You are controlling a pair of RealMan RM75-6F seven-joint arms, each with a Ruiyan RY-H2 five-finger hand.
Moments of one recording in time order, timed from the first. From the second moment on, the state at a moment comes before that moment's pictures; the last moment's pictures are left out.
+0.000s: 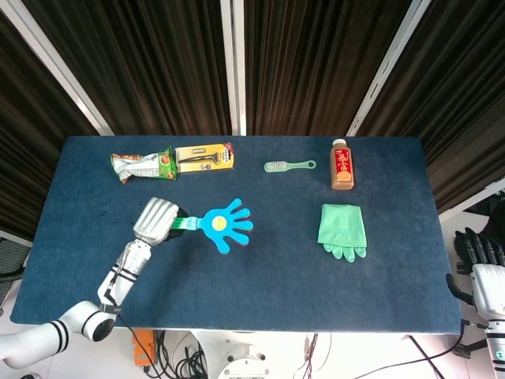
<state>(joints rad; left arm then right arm) -0.60 -1.58 -0.25 -1.35 1.48 1.09 -0.04 0.03 -1.13 0.06 -1.49 -1.45 1.46 0.05</state>
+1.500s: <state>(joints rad) -0.62 -1.57 -0.17 -1.28 1.59 1.05 0.04 0.03 -1.13 0.06 -1.48 -1.44 1.44 0.06</state>
